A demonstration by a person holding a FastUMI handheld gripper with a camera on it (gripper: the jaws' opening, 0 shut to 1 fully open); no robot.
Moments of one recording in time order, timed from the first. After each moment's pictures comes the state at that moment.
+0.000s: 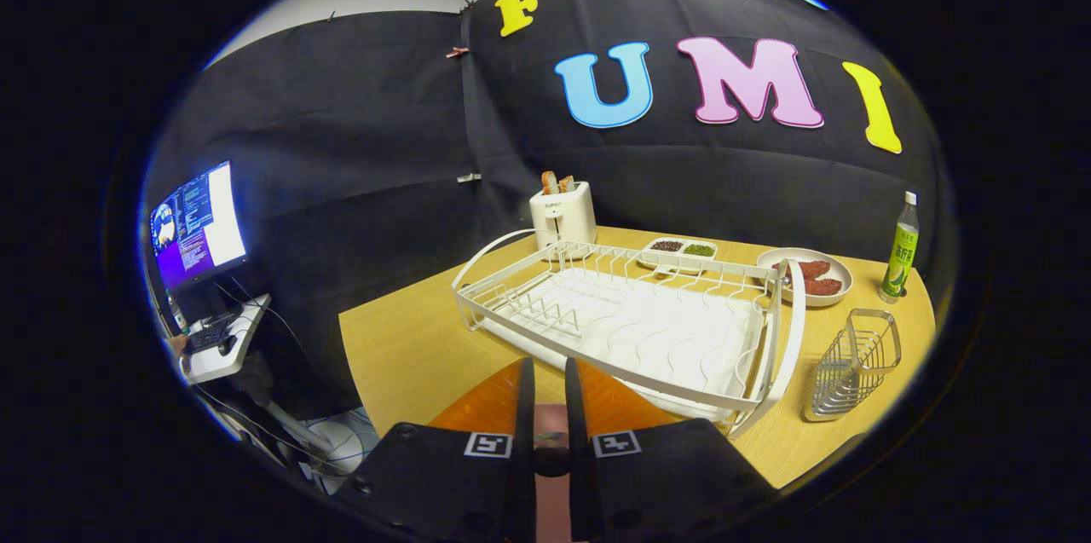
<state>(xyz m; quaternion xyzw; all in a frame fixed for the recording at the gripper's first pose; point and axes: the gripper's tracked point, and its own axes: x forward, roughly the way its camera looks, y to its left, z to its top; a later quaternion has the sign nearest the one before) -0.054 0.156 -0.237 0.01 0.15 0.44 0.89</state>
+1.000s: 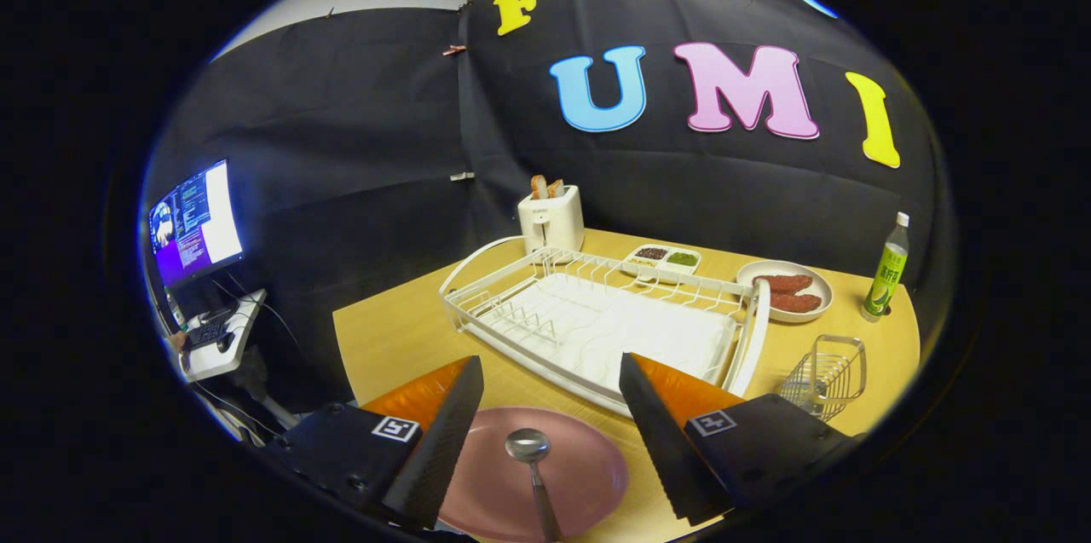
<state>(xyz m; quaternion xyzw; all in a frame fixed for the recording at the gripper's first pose) -0.035 0.122 -0.200 0.00 0.15 0.42 0.89</state>
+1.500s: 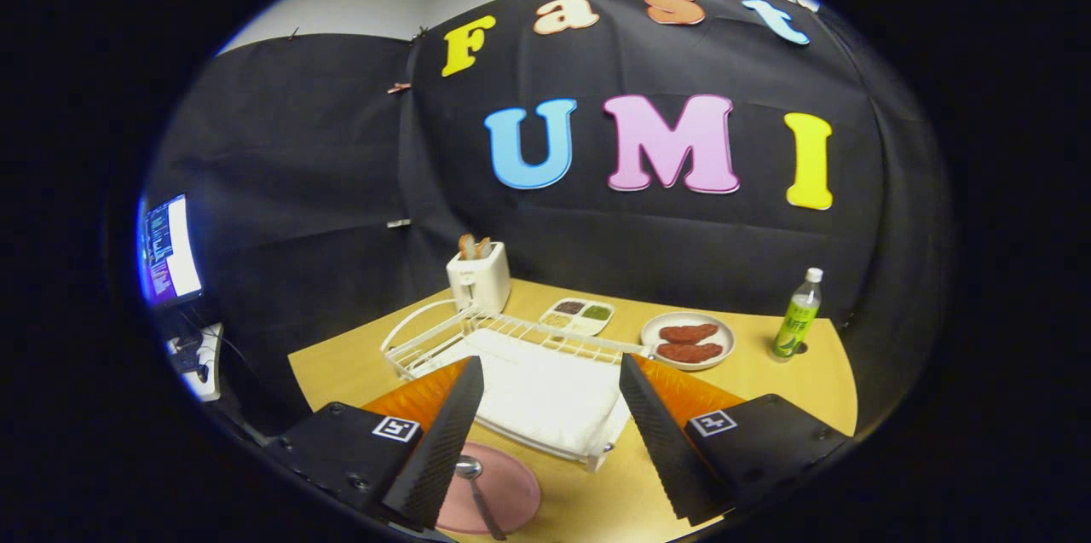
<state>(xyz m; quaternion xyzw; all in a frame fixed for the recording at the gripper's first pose) 0.011 0.029 -0.090 0.01 0.09 0.30 0.95</state>
